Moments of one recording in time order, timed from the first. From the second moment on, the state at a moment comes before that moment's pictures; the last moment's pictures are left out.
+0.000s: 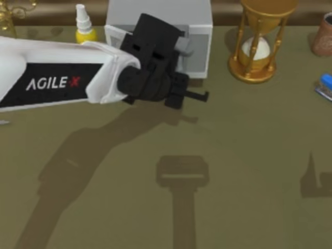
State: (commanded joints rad) left arm -0.60 1.98 1.31 -0.18 -0.09 -0.15; right arm 0.00 0.00 0.00 0.00 0.00 0.00
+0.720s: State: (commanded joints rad) left arm -0.59 1.97 1.28 -0.17 -0.07 -0.12; right arm 0.00 0.00 0.00 0.00 0.00 0.00
